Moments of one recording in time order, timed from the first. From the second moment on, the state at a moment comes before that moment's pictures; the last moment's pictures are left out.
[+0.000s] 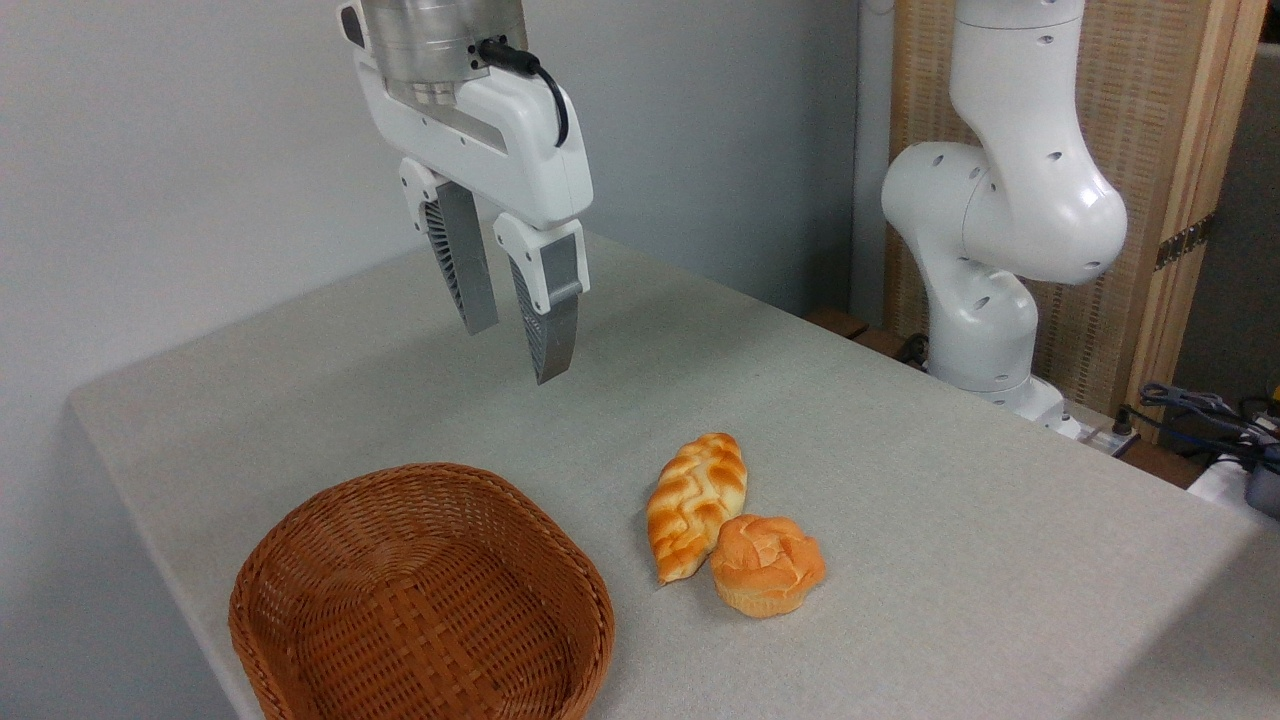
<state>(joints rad) 0.00 0.00 -0.02 -1.58 -0.08 1.57 0.75</state>
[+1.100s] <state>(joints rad) -0.02 -0.25 0.01 -2.09 0.01 1.71 0.87</state>
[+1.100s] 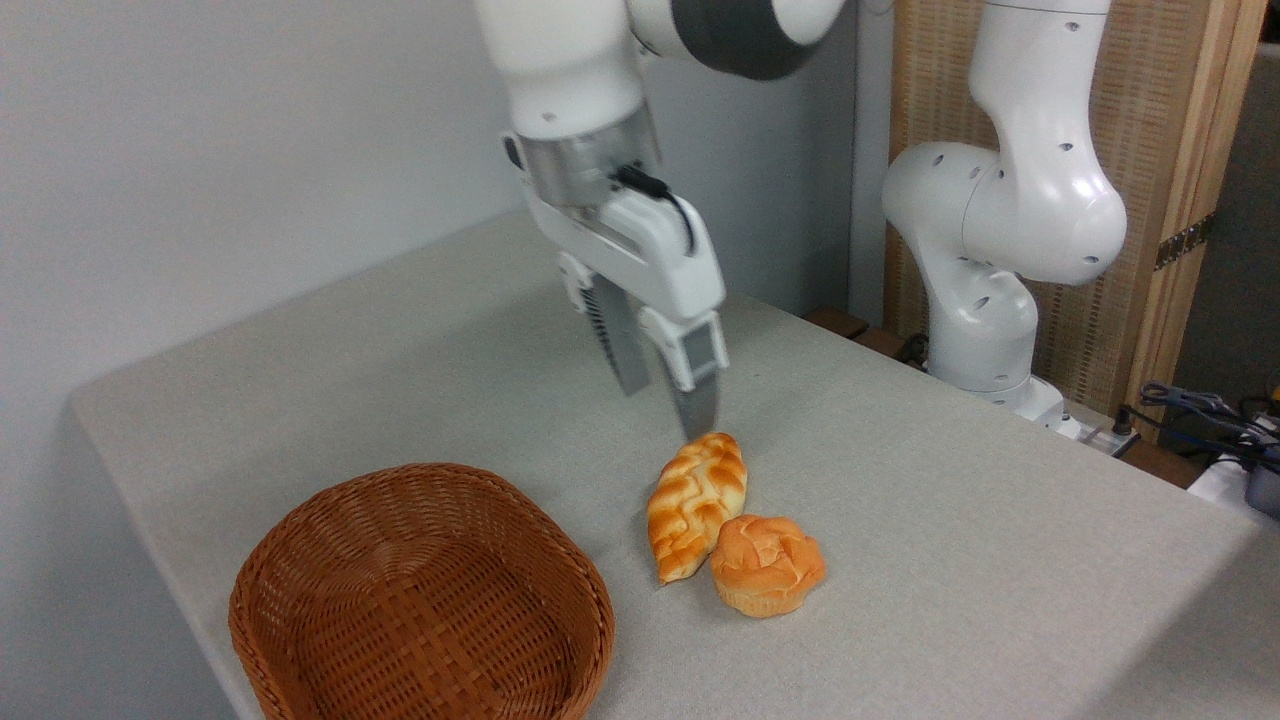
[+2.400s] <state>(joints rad) -0.07 -0.31 0.06 -2.45 -0.03 2.03 0.43</state>
